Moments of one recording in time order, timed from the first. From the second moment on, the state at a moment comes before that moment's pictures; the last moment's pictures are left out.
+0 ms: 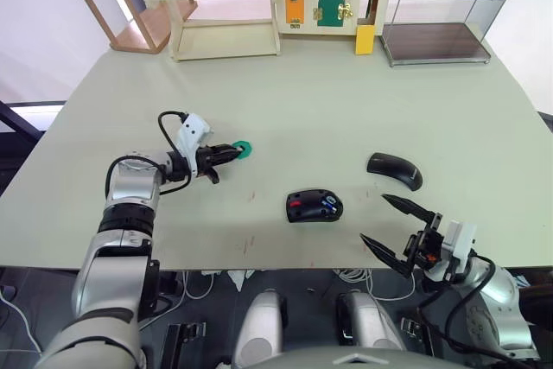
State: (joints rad) left arm -0.70 0.63 0.03 0.79 -0.12 0.10 -1.10; right arm 0.22 -0.36 0.01 -0.14 0.45 -0.37 1.01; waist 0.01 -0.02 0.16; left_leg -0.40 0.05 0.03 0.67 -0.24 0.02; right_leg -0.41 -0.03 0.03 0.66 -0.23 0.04
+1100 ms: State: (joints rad) left arm -0.79 0.60 -0.16 0.33 -0.22 0.16 -1.50; right arm -0.09 -0.59 -0.01 -0.54 0.93 0.56 0.56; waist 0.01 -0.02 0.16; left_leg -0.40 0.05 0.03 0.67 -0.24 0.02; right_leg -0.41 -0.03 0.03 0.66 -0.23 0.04
